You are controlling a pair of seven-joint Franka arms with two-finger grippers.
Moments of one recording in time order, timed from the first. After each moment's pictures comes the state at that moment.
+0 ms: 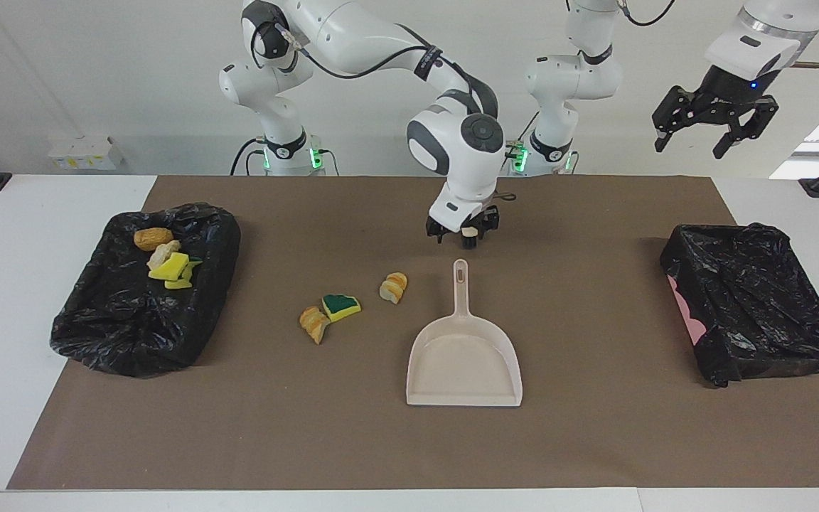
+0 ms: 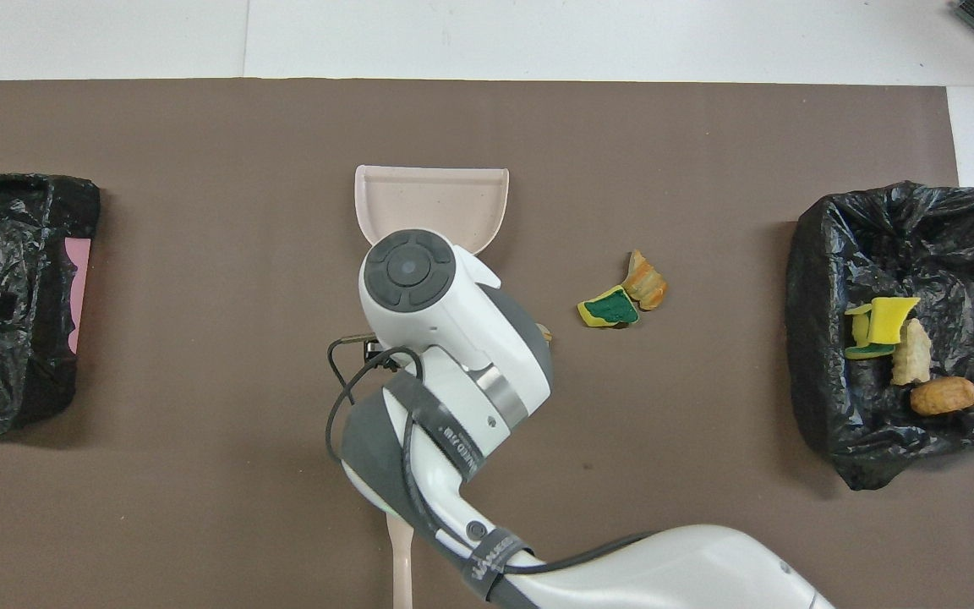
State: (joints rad) left arm -0.11 -0.04 0.05 -1.41 -0.02 1.39 0.14; right arm 0.68 0.45 0.15 -1.55 0.03 1.88 0.70
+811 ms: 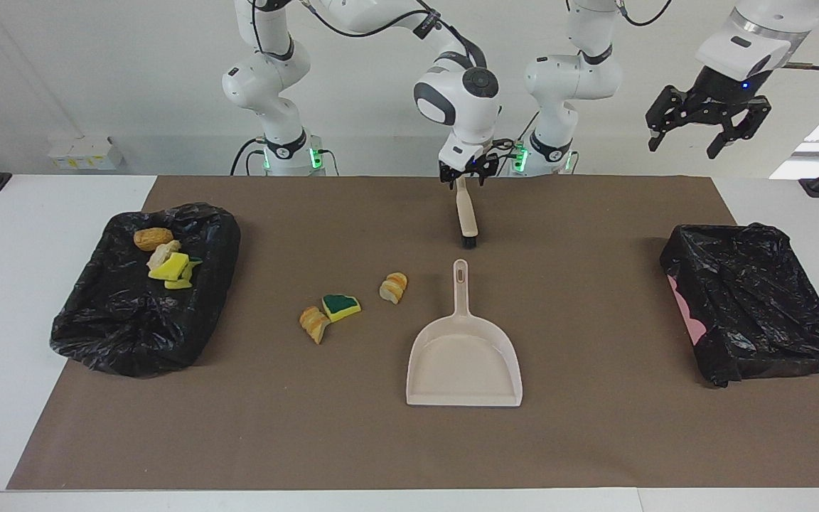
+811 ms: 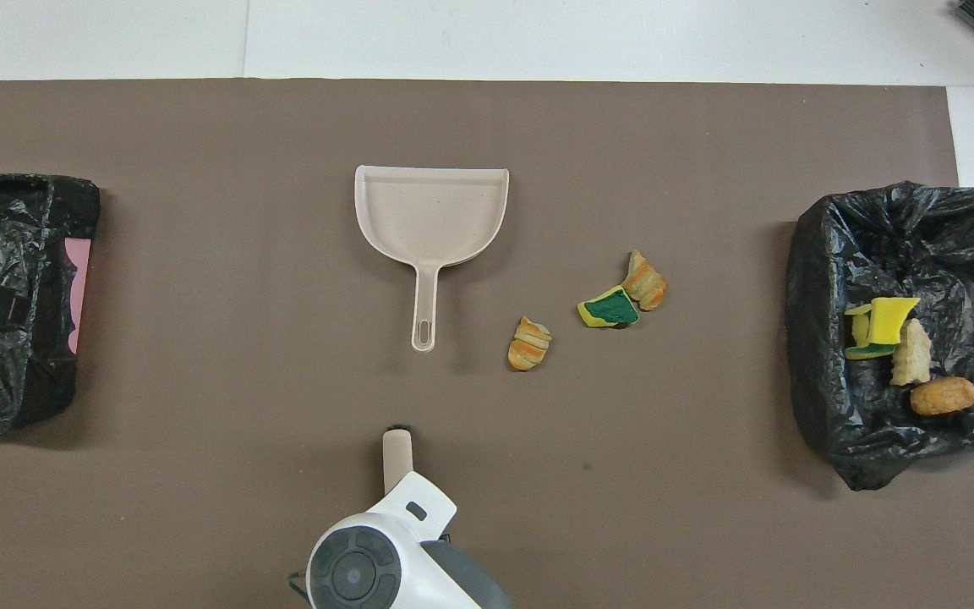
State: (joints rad) left arm -0.12 -0.04 0.03 -1.42 -0.02 1.39 0.14; right arm 0.88 0.21 0.15 -2.02 0.18 2.15 0.84
